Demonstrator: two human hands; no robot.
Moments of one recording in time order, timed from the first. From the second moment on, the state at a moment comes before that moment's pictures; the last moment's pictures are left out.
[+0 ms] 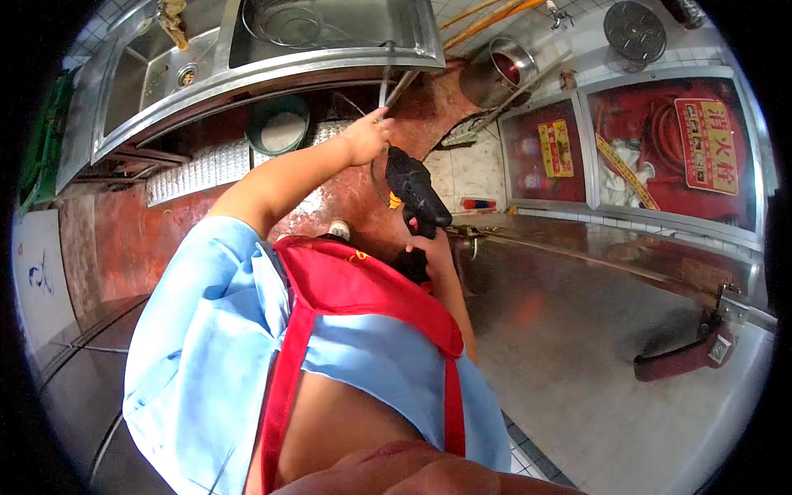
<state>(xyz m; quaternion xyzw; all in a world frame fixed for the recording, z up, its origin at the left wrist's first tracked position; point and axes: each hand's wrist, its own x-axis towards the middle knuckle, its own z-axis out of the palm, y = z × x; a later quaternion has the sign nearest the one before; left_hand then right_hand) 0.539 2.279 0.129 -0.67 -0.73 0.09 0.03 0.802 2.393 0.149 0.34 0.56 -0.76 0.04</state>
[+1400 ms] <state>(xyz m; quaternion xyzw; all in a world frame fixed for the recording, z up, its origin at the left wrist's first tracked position) 0.618 2.165 0.049 -0.52 -0.82 -0.23 -0.08 0.754 2.441 0.136 0.36 0.16 -0.92 -0.01</state>
